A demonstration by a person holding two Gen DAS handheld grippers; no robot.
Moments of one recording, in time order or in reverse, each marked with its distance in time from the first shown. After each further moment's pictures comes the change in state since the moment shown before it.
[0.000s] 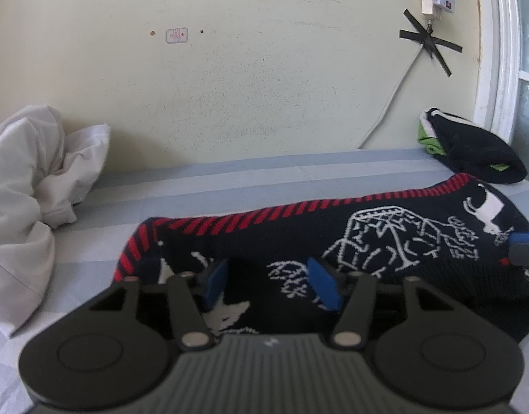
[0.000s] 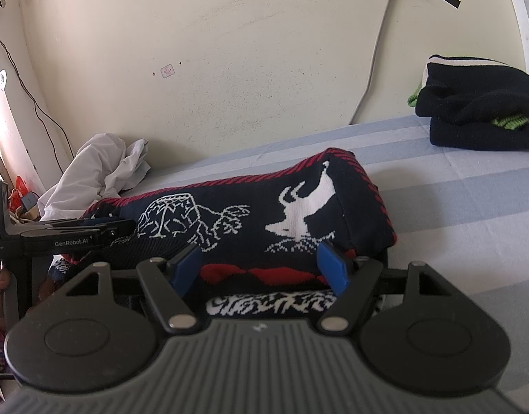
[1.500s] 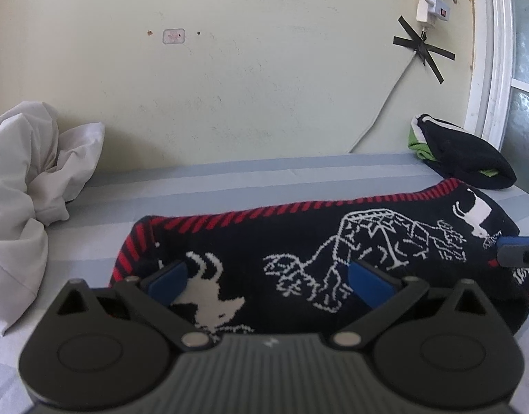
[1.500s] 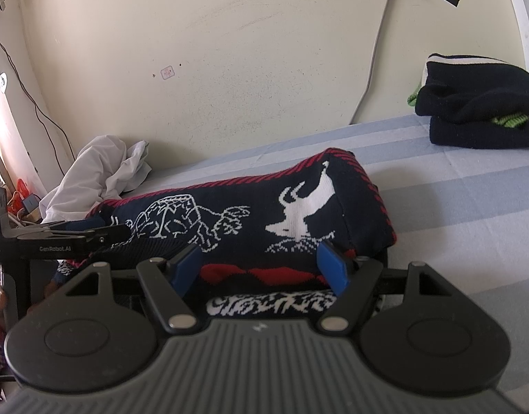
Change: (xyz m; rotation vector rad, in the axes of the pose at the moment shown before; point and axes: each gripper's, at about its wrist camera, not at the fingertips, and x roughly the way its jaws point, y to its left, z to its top) left arm -0.002 0.005 -0.004 -0.016 -0.013 -0.067; right arm 0.000 -0.001 0.000 0.002 -0.001 0.004
